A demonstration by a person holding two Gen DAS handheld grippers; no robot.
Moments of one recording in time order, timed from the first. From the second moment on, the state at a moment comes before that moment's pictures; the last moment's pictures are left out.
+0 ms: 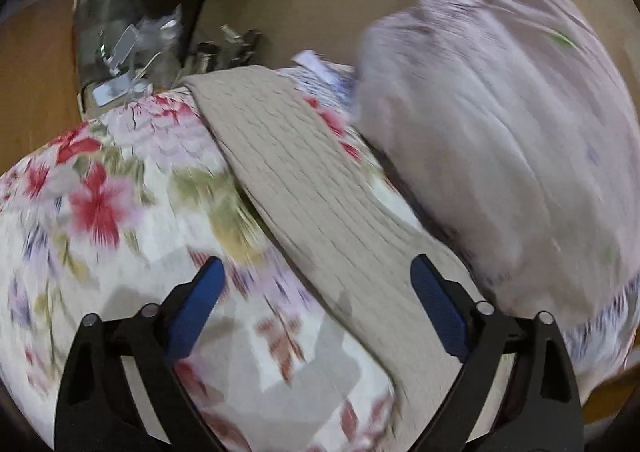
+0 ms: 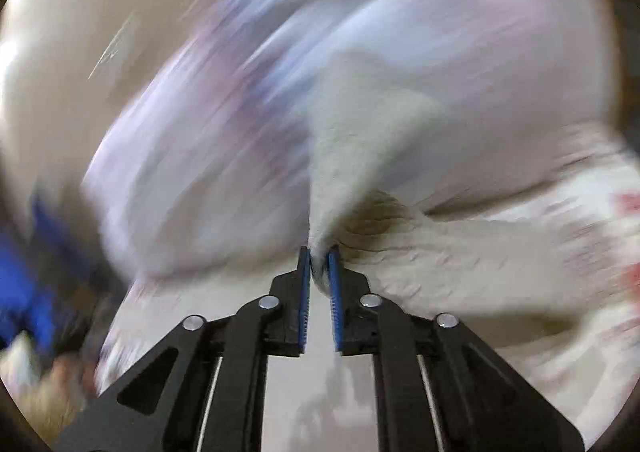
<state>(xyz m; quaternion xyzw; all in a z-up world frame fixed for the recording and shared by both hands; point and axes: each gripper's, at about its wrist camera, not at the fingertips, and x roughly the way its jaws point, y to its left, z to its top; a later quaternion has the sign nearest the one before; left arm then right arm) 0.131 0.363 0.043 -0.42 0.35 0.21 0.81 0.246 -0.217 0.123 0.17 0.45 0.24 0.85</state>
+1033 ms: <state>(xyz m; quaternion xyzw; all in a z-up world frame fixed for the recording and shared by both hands) 0.186 -0.002 0.130 0.11 0.34 -0.24 0.90 0.204 -0.336 0.061 0.20 0.54 0.10 0.81</state>
